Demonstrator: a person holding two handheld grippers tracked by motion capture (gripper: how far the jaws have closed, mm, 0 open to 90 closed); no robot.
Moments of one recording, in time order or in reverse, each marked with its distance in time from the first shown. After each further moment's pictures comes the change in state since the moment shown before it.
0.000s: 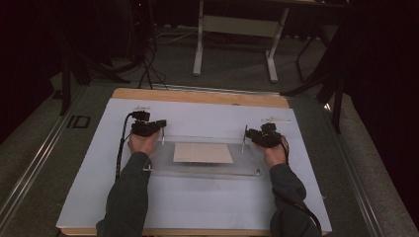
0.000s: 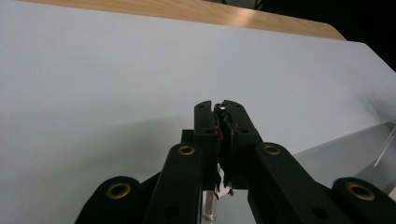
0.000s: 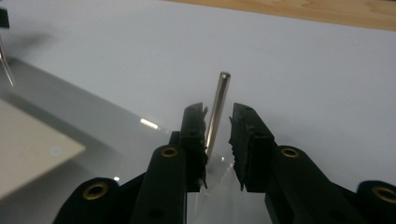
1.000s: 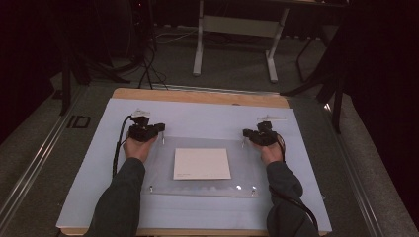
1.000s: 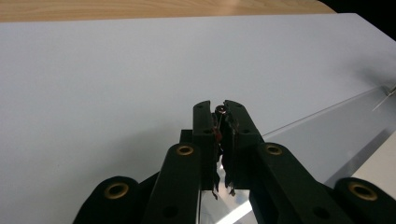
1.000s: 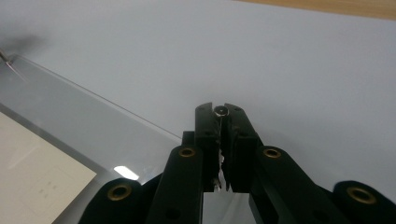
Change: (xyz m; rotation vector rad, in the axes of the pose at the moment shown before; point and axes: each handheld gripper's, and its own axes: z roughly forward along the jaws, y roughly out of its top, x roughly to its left) left arm -0.008 -0.008 -0.018 0.010 -0.002 0.144; right arm 0.002 0.007 0.015 0.042 0.030 0.017
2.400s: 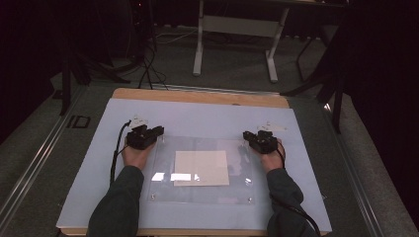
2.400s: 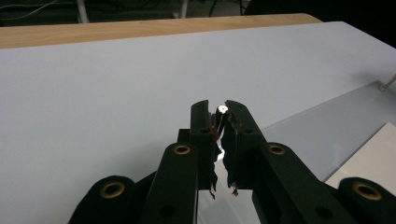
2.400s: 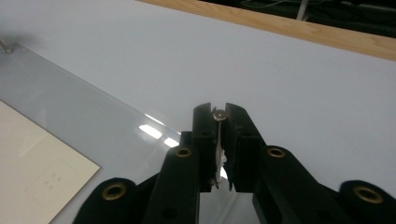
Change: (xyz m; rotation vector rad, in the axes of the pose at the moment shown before) left arm -0.008 -0.023 -0.013 -0.116 0.007 0.089; right arm 0.011 -0.024 -0.008 -0.135 -0.037 -0.136
